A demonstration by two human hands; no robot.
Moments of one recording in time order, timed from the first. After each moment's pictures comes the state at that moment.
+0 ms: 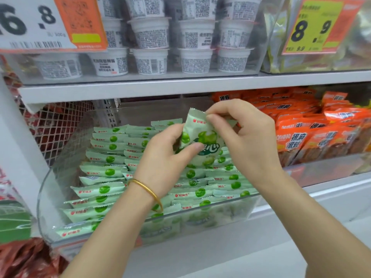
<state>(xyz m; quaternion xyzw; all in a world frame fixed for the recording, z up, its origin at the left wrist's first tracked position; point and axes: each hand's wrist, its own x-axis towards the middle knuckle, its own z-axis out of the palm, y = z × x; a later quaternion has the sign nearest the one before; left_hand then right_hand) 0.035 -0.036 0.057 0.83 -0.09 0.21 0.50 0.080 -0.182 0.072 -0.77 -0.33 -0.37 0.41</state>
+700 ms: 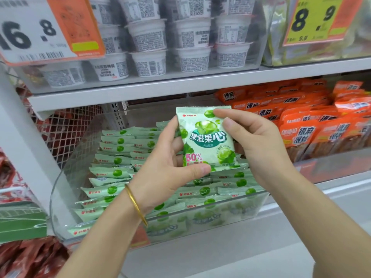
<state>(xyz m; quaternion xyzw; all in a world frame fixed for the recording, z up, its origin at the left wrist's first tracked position) 0.023 -0.030 0.051 0.71 -0.14 0.04 0.69 0.078 -0.194 0.058 -0.65 -0.20 -0.06 0.73</state>
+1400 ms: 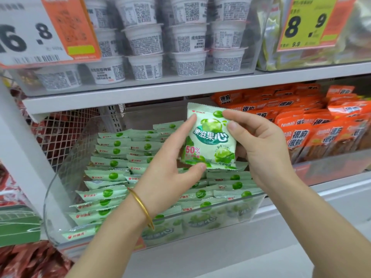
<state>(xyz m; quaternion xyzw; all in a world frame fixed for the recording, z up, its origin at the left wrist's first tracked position) 0.025 -0.039 0.044 0.82 -0.17 0.14 0.52 0.081 -0.200 0.054 -0.62 -0.16 -0.08 0.76</state>
